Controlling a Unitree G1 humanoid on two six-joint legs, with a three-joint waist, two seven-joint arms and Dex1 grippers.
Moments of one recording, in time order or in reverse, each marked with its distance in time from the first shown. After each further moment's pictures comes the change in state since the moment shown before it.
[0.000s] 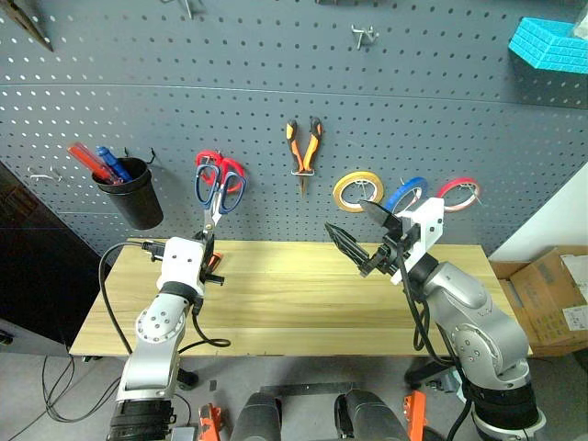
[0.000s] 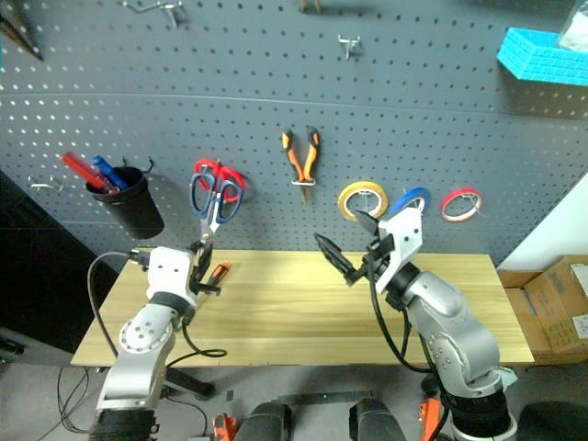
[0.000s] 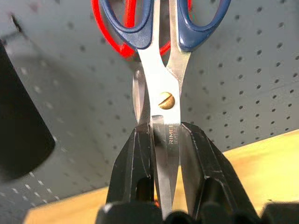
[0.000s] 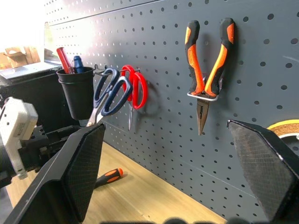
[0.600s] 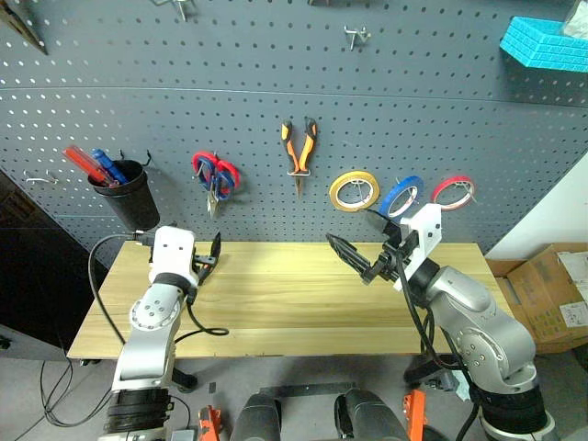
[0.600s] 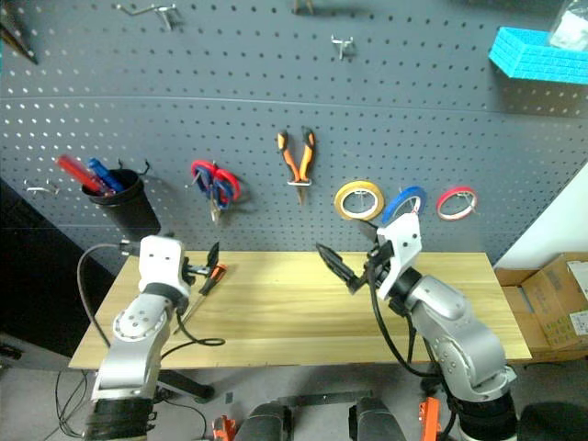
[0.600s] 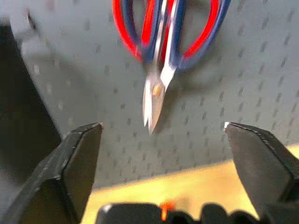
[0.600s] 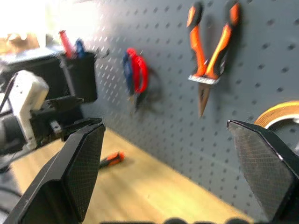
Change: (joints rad) left arm 0.040 0.041 0.056 -0.015 -0.016 0.141 0.016; right arm 0.032 -0.082 0.052 -0.024 0.020 0.062 0.066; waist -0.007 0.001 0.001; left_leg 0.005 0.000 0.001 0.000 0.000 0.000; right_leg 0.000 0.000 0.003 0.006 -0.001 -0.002
